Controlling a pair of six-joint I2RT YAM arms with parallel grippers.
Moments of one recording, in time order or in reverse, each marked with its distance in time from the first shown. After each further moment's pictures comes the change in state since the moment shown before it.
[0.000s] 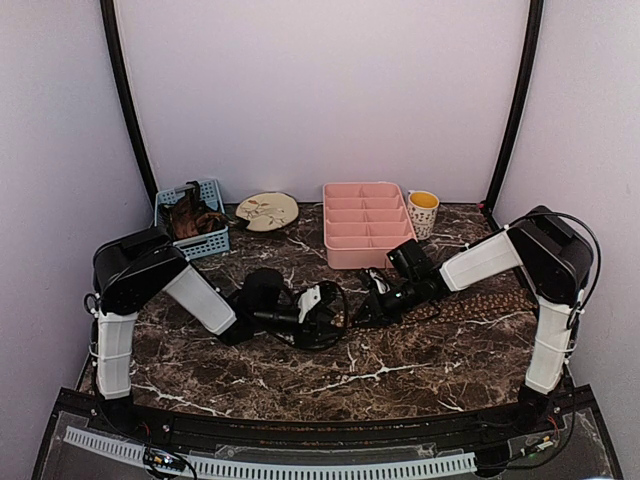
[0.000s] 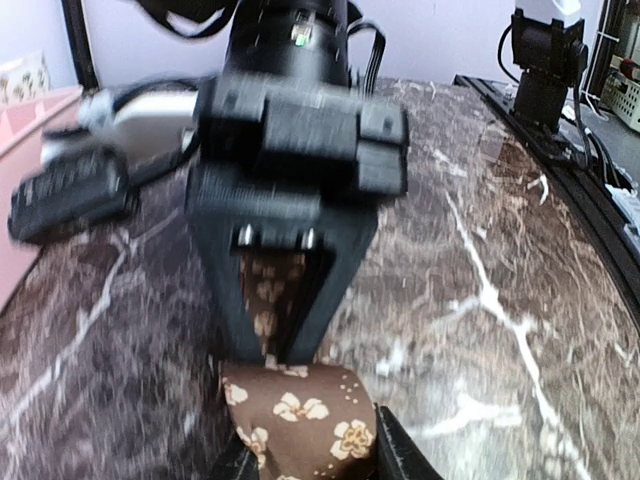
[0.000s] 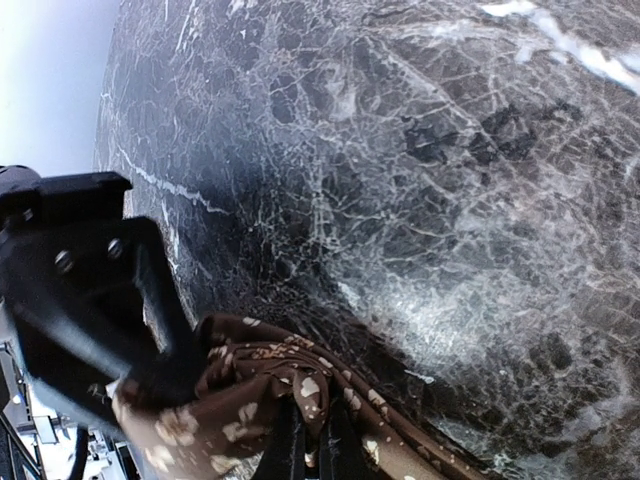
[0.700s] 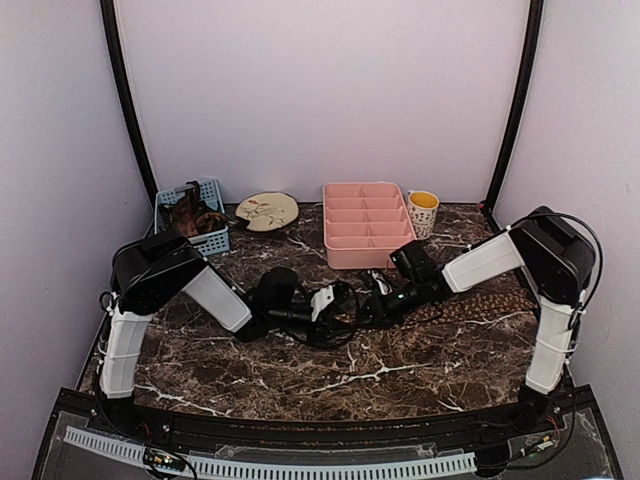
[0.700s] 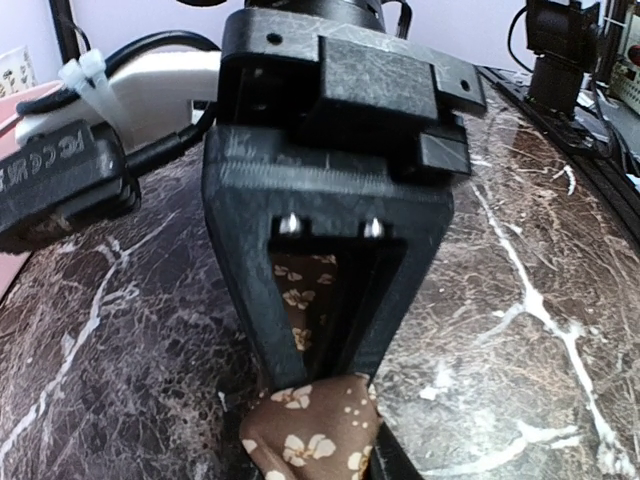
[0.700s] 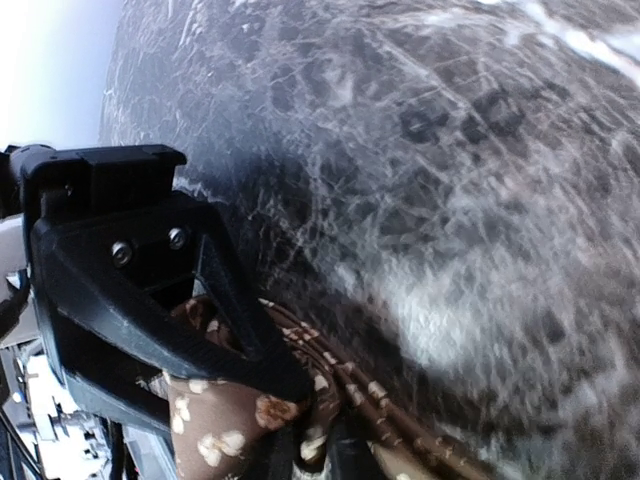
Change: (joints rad) left arm -0.016 0.118 0.145 -0.038 -0.014 0.039; right arm -0.007 -0.010 -0.021 0.018 -0.018 -0.005
